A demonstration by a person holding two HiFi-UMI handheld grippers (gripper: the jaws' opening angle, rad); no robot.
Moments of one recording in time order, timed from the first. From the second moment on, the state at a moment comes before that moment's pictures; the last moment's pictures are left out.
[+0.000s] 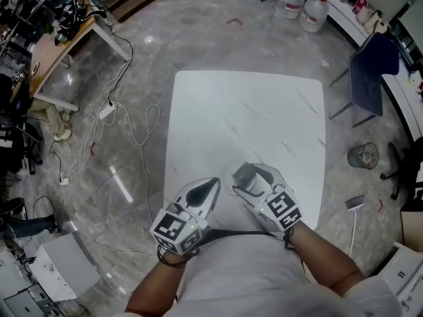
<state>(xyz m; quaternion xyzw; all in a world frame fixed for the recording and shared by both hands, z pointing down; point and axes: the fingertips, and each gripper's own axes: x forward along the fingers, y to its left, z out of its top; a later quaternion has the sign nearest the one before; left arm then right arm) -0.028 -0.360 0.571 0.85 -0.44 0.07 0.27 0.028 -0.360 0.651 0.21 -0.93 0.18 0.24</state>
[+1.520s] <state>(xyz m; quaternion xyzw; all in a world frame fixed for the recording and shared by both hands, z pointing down) -0.107 -0.366 0.674 0.82 -0.44 0.08 0.36 -0.002 -0.356 0.878 0.18 -0.85 0.16 0.47</state>
